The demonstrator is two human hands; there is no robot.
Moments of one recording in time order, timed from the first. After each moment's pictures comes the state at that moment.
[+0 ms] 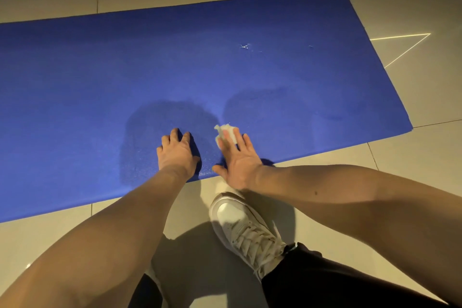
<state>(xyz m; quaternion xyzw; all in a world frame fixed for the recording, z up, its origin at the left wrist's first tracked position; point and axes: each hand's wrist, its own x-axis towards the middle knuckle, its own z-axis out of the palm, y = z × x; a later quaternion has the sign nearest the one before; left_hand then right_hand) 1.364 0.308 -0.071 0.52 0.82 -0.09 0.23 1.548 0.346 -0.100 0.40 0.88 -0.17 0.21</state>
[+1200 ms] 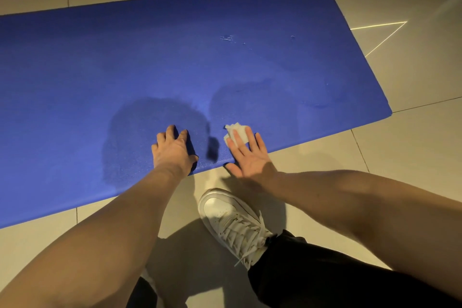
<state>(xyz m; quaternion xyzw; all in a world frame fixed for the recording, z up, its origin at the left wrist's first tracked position) 1.382 0.309 -0.069 0.55 0.79 -0.10 0.24 1.611 0.334 -0.126 0.45 0.87 -0.14 0.12</state>
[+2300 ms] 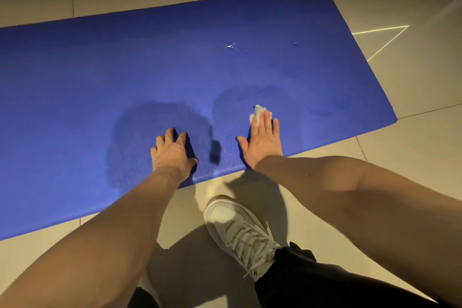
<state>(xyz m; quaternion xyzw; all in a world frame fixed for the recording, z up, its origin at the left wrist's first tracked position) 1.368 0.321 -0.068 0.55 0.80 -0.09 0.24 1.600 0.393 -0.115 0.60 0.79 -0.10 0.10</state>
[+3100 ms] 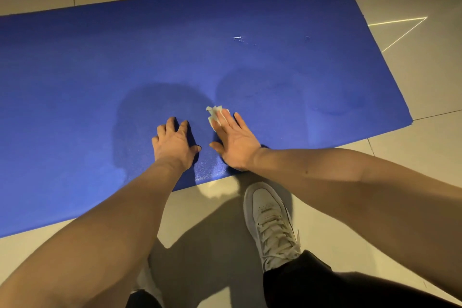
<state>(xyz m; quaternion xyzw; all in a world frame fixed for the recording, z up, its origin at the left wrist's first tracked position) 1.356 0.343 -0.074 0.54 0.81 -0.07 0.23 1.539 0.402 -0.118 0.38 0.91 -0.18 0.07</state>
